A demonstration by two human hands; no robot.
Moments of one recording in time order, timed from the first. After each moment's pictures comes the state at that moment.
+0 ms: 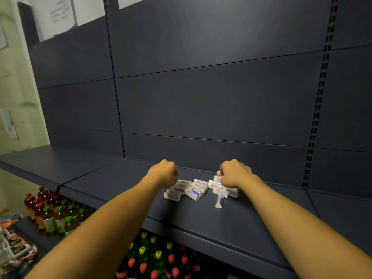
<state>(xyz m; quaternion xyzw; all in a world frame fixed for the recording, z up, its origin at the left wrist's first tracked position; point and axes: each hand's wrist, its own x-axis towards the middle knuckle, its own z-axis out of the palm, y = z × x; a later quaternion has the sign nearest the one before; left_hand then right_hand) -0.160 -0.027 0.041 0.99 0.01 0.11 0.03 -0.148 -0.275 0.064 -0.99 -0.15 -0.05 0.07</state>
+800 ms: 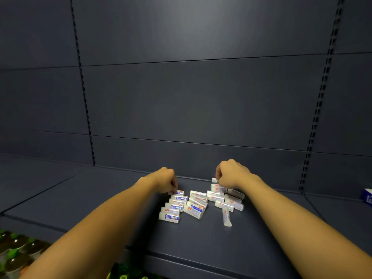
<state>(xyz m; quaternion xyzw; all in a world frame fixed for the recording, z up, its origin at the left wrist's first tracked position) -0.043 0.015 0.022 0.98 -0.18 -0.01 0.04 -0.085 -0.244 0.064 -0.99 -0.11 -0.05 0.08</state>
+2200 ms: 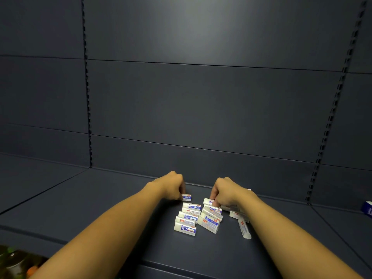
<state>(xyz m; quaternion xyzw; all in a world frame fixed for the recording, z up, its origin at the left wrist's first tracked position) -0.028 0.036 0.016 0.97 -0.23 0.00 0.10 -0.050 -0.193 0.022 -0.99 -0.09 0.04 0.13</state>
